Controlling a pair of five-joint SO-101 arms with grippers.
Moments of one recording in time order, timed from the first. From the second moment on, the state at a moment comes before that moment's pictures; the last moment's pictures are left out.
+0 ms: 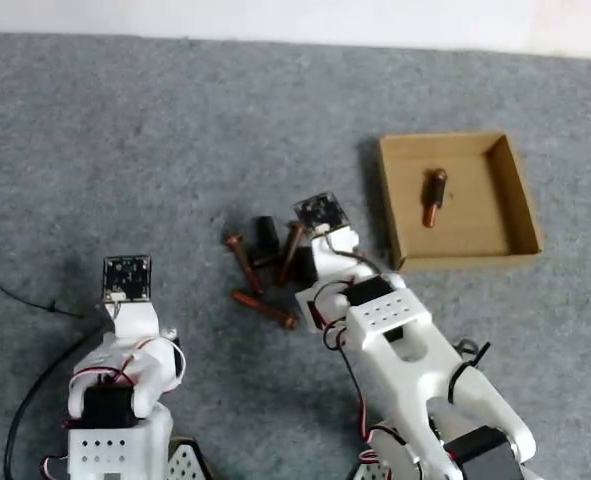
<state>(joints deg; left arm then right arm) -8.3 -103.6 96.0 75.2 7.3 -28.0 -24.3 58.7 40.0 -0.6</state>
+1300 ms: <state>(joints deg) -8.3 -103.6 96.0 75.8 7.3 -32.1 -23.8 62.2 30.1 -13.4</state>
